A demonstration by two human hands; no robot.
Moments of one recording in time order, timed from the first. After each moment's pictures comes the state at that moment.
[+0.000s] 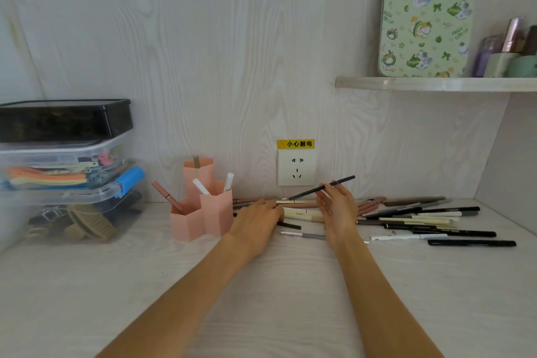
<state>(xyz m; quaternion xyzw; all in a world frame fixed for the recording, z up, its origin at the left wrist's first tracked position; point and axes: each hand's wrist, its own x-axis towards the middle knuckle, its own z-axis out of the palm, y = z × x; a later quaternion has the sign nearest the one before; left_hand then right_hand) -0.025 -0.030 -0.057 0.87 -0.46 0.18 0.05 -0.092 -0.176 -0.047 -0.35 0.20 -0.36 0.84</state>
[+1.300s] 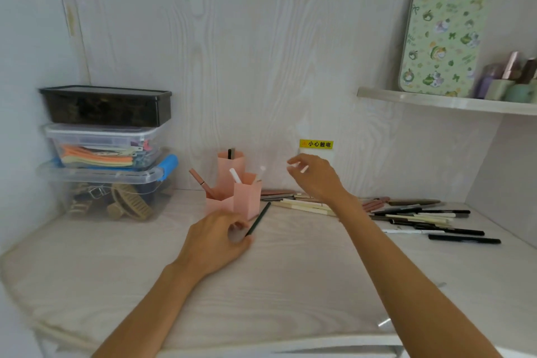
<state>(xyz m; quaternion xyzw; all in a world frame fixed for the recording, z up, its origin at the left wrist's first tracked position) -0.022 0.106 -0.085 0.87 -0.37 0.15 0.28 -0.073 -0.113 0.010 -0.92 0.12 -0.27 0.27</state>
